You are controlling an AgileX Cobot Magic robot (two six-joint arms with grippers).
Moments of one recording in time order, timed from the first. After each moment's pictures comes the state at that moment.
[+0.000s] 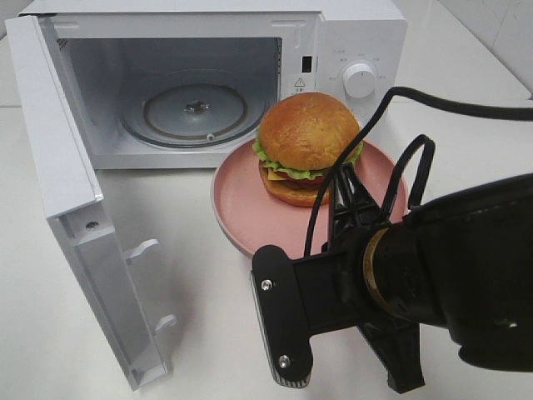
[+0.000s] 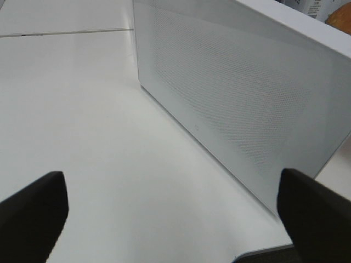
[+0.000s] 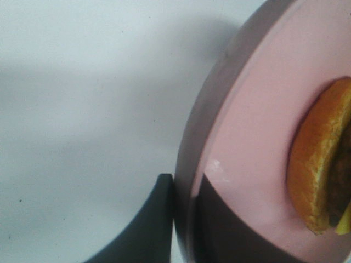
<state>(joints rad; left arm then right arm) 0.00 -0.01 -0.52 -0.23 1.09 0.19 1.10 1.51 -0.68 -0.93 0.58 -0.03</state>
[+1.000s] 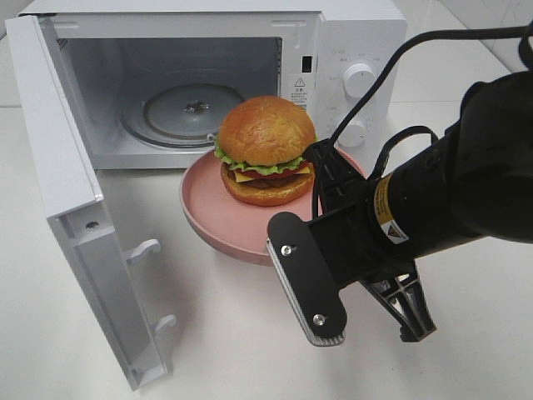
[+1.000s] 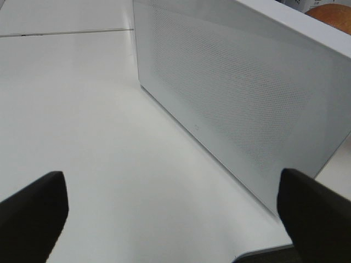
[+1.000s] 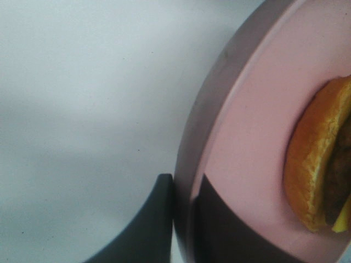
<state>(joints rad) 0.00 -0.01 -0.52 -0.23 1.09 0.19 0.84 1.49 -0.74 -0.43 0.37 -0.87</state>
